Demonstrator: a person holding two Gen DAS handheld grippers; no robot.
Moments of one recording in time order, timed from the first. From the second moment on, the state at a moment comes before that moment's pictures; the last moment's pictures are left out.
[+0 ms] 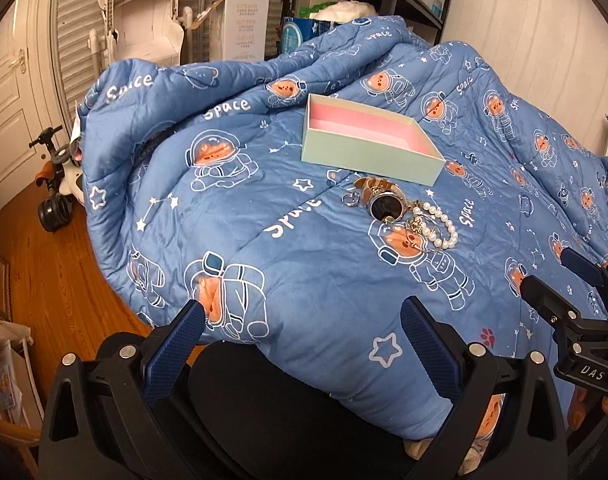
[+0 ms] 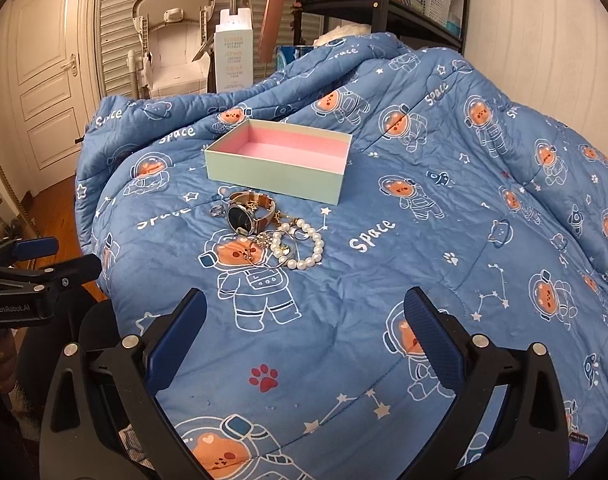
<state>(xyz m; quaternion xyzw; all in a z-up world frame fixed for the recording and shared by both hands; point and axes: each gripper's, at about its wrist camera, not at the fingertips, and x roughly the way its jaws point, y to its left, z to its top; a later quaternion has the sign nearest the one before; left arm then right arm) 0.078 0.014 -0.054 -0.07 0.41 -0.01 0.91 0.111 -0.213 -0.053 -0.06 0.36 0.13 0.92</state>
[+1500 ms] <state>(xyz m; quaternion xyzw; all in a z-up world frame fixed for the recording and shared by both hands) 0.202 -0.009 -0.084 -0.09 0.48 -0.11 0.87 0.230 -0.163 -0.102 -0.15 0.44 0.29 0.84</state>
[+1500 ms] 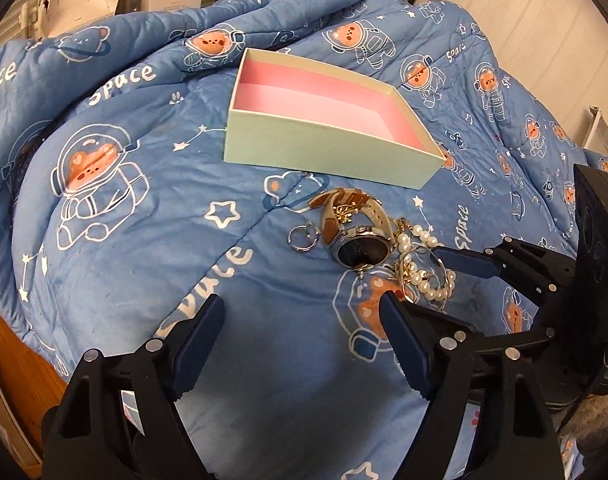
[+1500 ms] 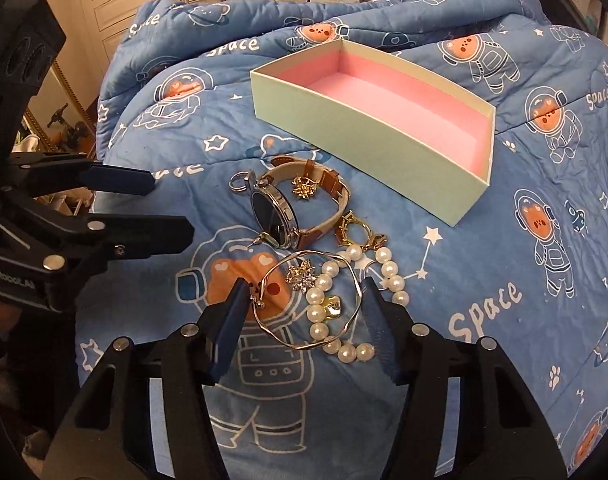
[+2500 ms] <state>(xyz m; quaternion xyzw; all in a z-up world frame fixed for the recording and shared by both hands) 0.233 -0.064 -0.086 -0.03 0.48 -0.17 0.86 0.210 -0.216 -0.084 -0.06 0.45 0.24 0.86</state>
